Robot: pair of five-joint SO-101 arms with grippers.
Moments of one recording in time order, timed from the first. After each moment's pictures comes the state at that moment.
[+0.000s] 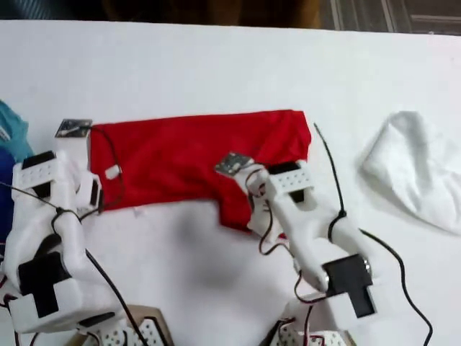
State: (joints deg) left arm -30.2 -4.2 36.0 62.6 -19.7; right arm -17.8 -1.4 39.6 66.4 37.0
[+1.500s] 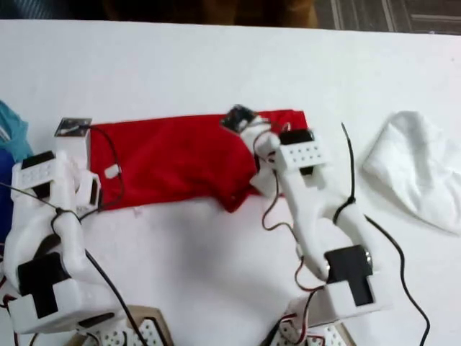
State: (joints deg) left arm -30.2 -4.2 36.0 62.4 -19.7; right arm -15.5 0.7 20.6 66.4 39.0
